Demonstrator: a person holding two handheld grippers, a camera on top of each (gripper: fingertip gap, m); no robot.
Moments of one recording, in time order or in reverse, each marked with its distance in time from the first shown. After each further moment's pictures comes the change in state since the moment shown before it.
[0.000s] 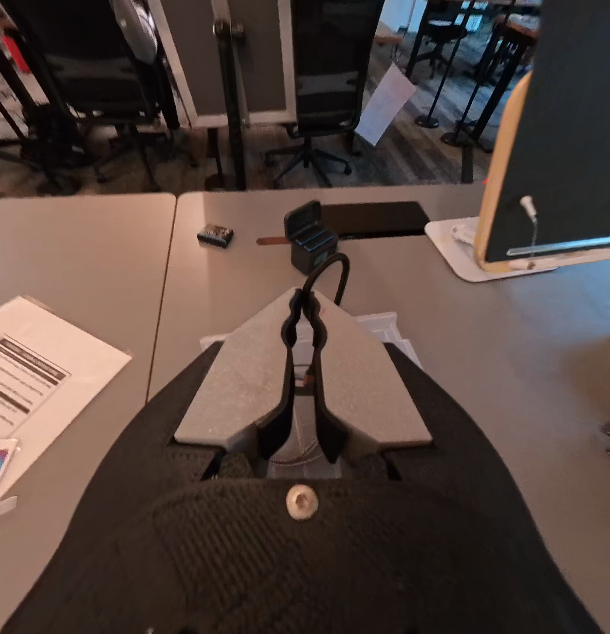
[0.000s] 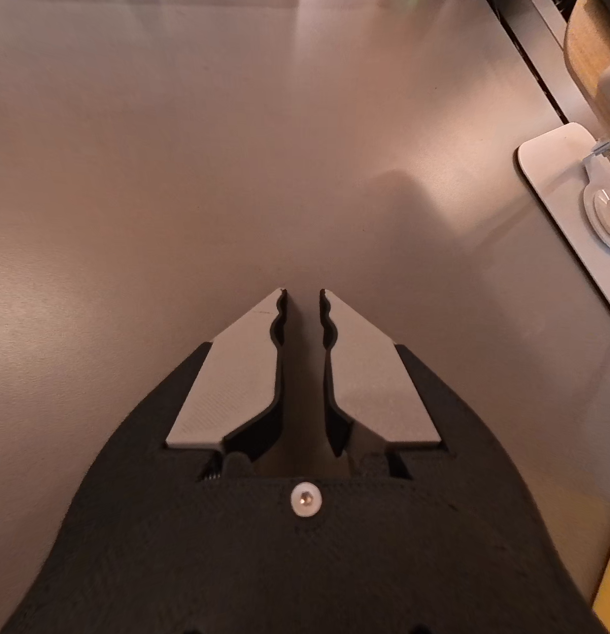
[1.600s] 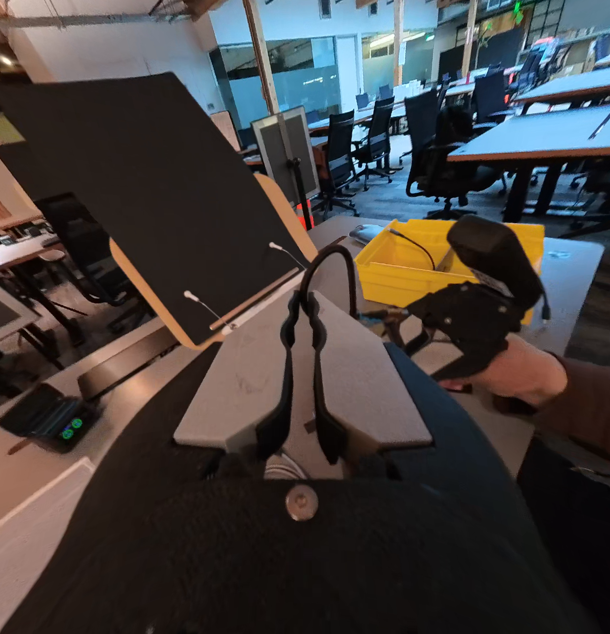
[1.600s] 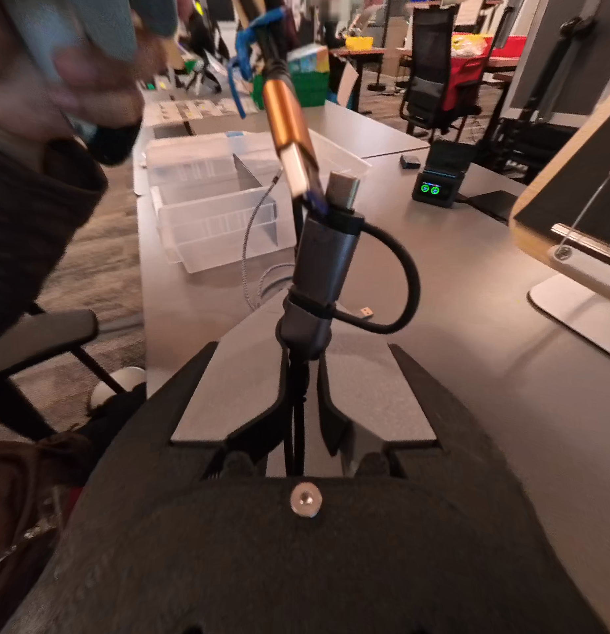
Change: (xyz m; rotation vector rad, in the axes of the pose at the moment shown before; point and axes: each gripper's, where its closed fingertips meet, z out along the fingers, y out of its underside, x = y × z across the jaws) left arm 0.336 0.009 -0.096 0.335 0.546 0.388; right arm -0.009 -0.112 -0.084 0.485 -0.223 0.233
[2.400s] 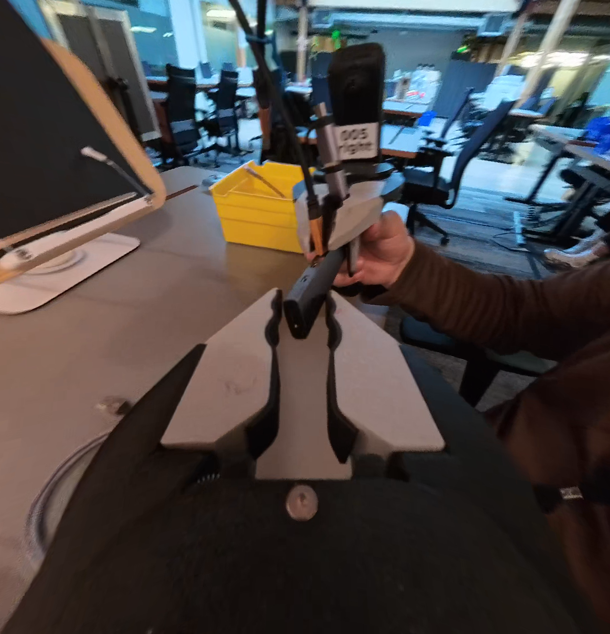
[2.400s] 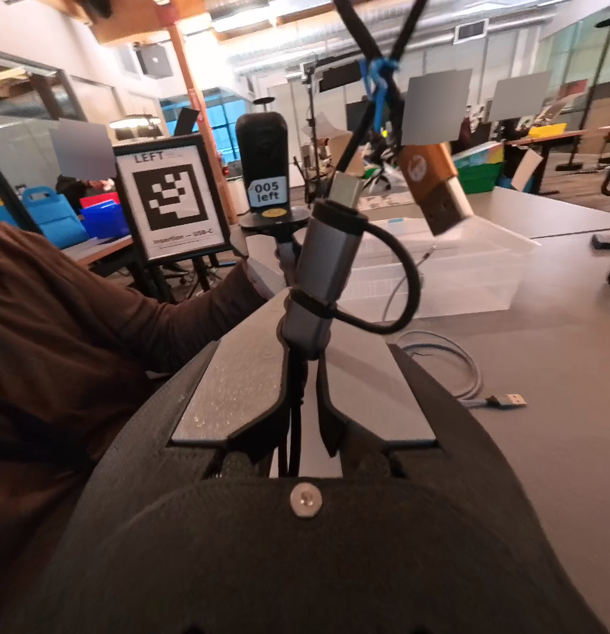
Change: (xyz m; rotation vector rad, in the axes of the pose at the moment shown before) left arm 0.080 0.098 -0.032 -0.037 0.468 -0.198; right arm -0.070 -0.041 -0.045 0.252 -0.514 0.102
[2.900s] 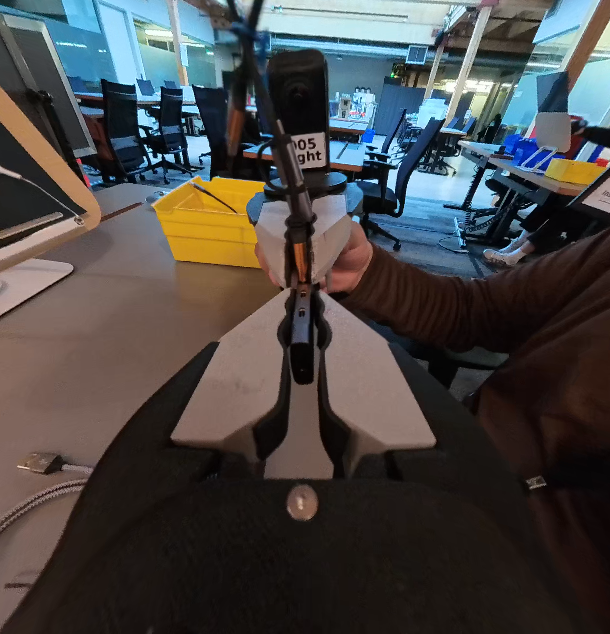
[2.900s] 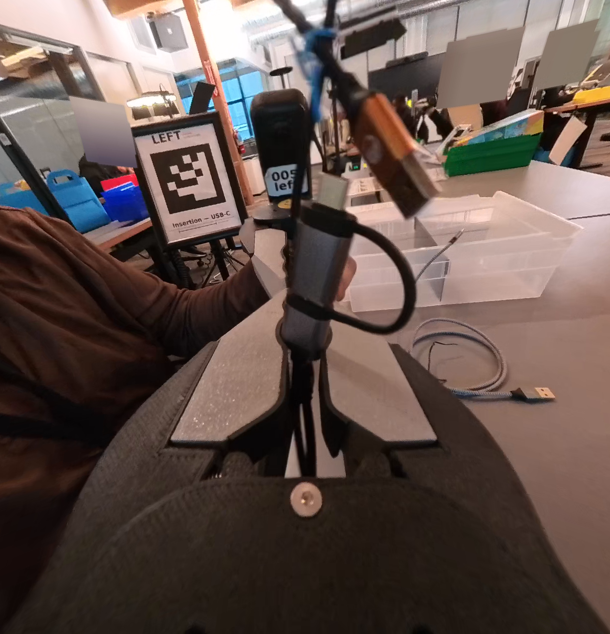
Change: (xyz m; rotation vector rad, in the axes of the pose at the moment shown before) left arm 0.029 -0.004 0.016 0.039 0.148 0.002; right arm -0.015 0.007 0.002 -0.065 -0.064 0.016
